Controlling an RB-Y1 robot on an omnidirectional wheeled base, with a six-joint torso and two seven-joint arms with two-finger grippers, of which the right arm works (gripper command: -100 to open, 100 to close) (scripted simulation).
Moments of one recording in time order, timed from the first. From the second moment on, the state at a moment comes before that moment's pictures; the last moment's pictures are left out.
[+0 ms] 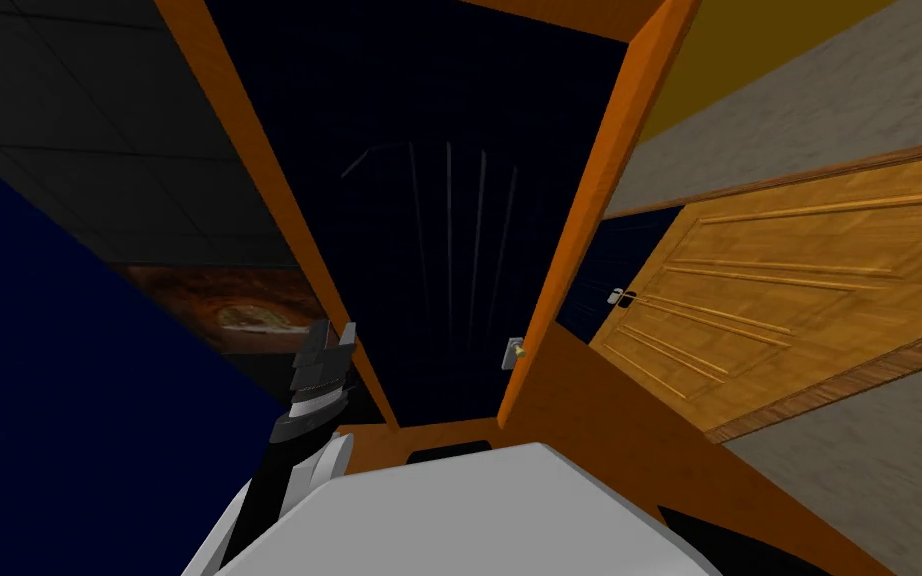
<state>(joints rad) -1.75 -2.61 -1.38 -1.40 0.20 -1.40 -0.64</state>
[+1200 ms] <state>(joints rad) -1.89 -2.75 -1.52 -1.33 0.23 -1.43 -0.74</state>
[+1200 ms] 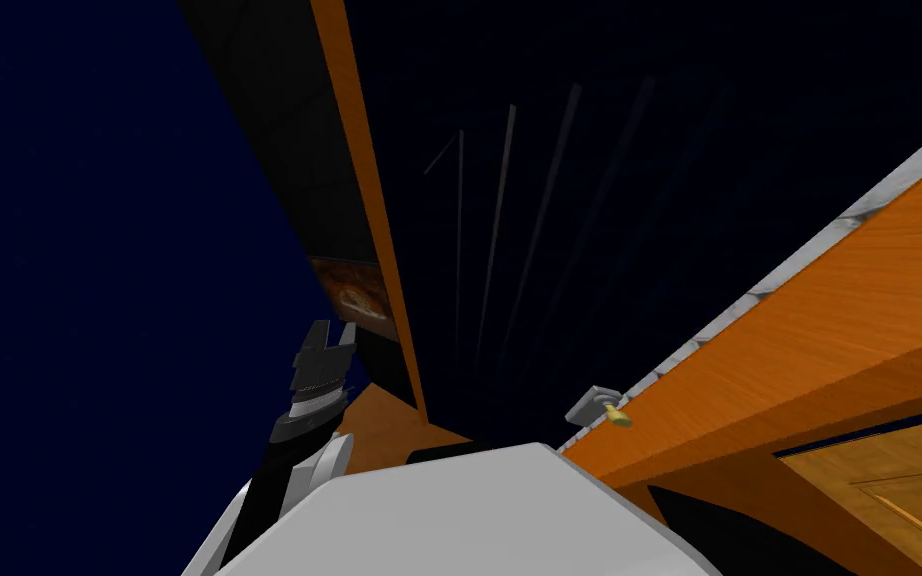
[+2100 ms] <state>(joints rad) -1.99 -2.83 -1.61 -1.25 0.25 -1.46 -0.80</state>
